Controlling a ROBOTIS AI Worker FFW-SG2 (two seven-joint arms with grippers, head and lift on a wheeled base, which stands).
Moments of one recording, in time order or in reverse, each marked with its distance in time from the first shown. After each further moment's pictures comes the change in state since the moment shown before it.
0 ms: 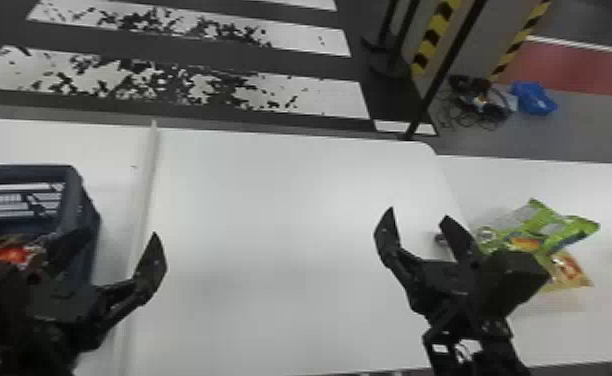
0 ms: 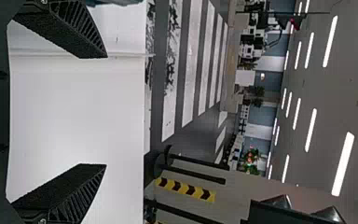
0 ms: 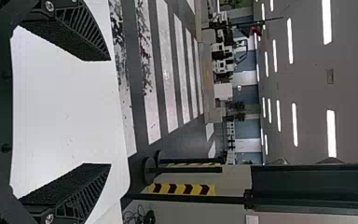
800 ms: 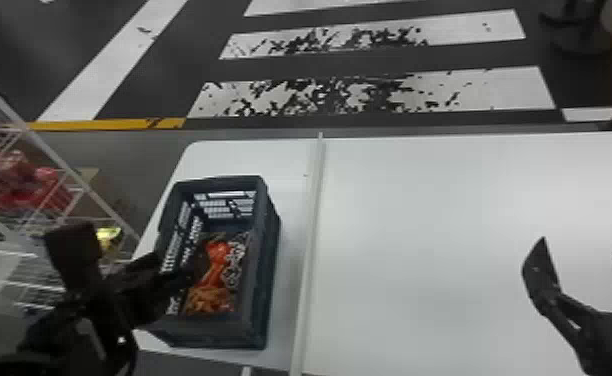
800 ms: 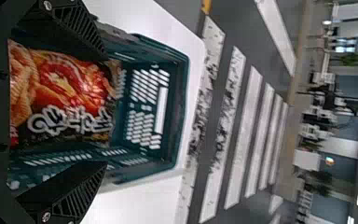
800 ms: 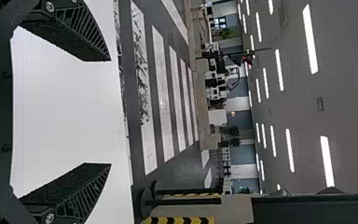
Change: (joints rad) left arm -0.085 -0.008 0.557 -0.190 0.280 0.733 -0.002; right arm 0.015 -0.039 0.156 0.098 0.047 -0.175 0.000
